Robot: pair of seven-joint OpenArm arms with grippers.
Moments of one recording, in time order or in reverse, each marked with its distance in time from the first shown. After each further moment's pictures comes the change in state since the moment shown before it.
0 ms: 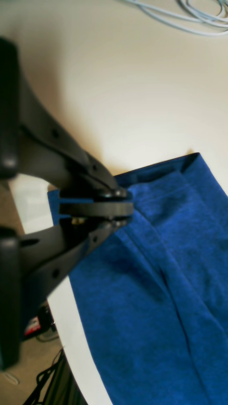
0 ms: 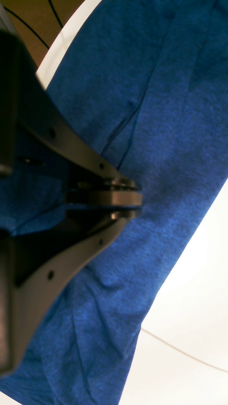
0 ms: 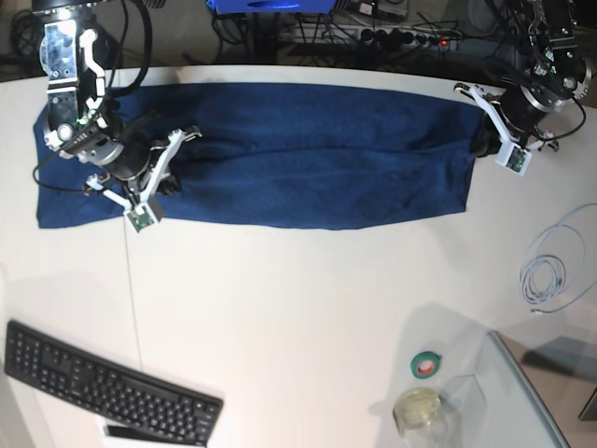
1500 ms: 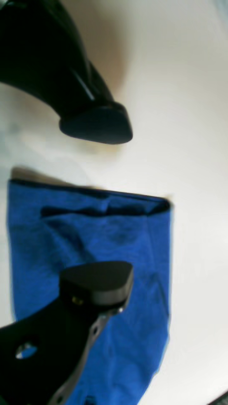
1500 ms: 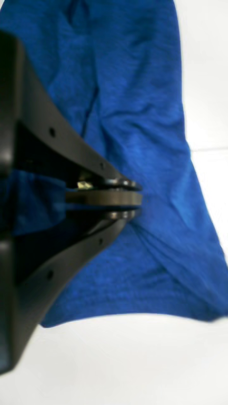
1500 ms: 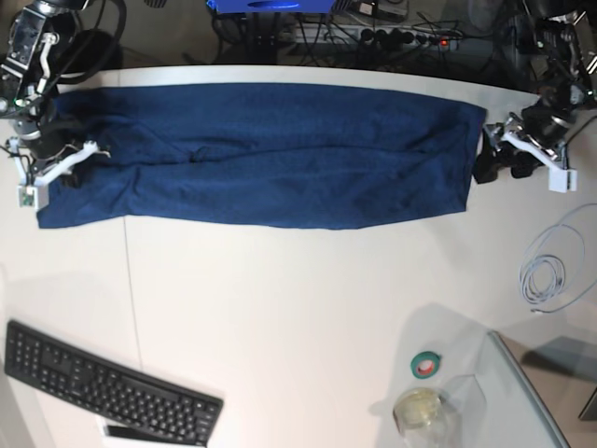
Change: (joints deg) left arm -11.0 -2.8 -7.0 -20.9 -34.7 0.5 10.9; right arm 0.0 -5.0 29.5 -8.0 -0.1 0.0 8.2
